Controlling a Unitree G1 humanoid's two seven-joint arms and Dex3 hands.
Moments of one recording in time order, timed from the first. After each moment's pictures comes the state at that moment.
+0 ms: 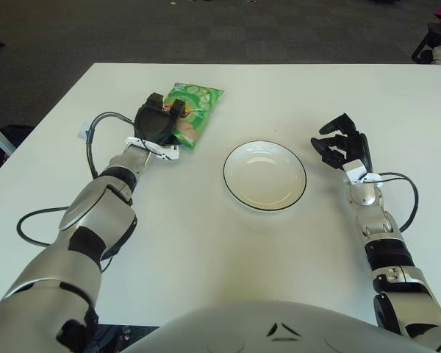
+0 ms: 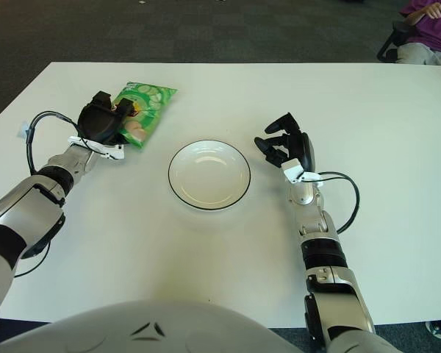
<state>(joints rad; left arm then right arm) -0.87 0.38 -0.70 1.36 0.95 -0.22 0.96 -0.24 -0.29 -0.05 0.38 -0.30 -0.38 -0.25</state>
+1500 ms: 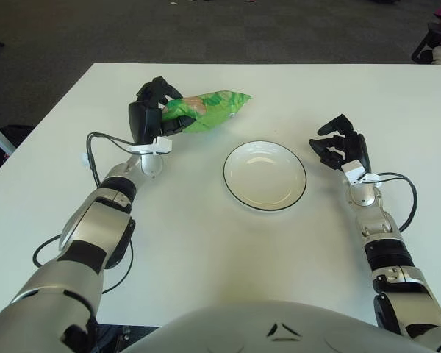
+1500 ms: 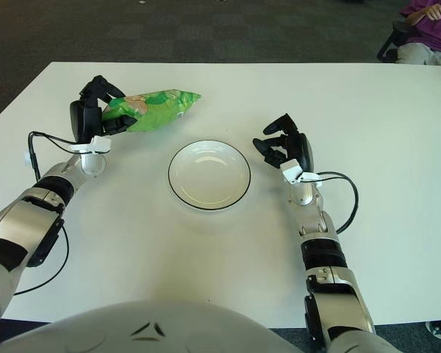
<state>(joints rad) -0.78 0.37 -0.35 1.22 0.63 -0.97 1.18 -0.23 -0.29 -0.04 0.39 -0.30 -0.38 -0.24</state>
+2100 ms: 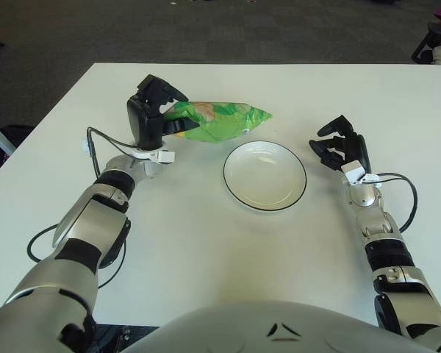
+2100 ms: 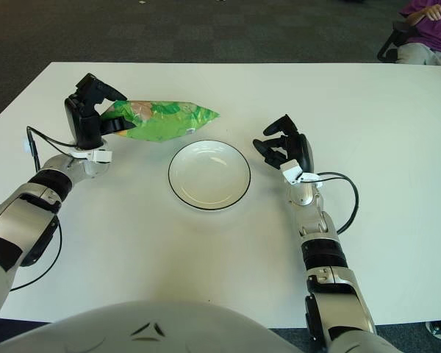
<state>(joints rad) -0.79 0.41 -0.44 1.08 0.97 -0.97 1.59 -0.24 -0.30 -0.04 0.40 -0.31 -0.38 -0.24</state>
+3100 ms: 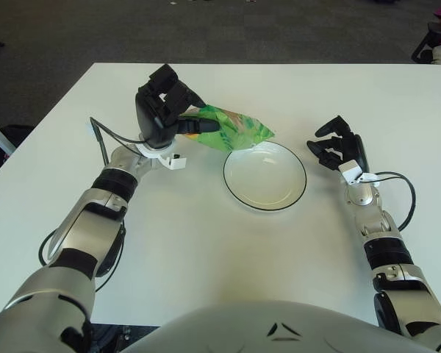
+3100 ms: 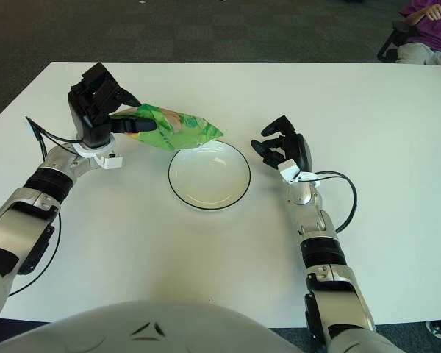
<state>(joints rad) -0.70 0.43 -0.35 0.69 1.20 -0.88 1.61 -0.25 -0.30 -0.03 0.42 -0.33 -0.38 -0.24</state>
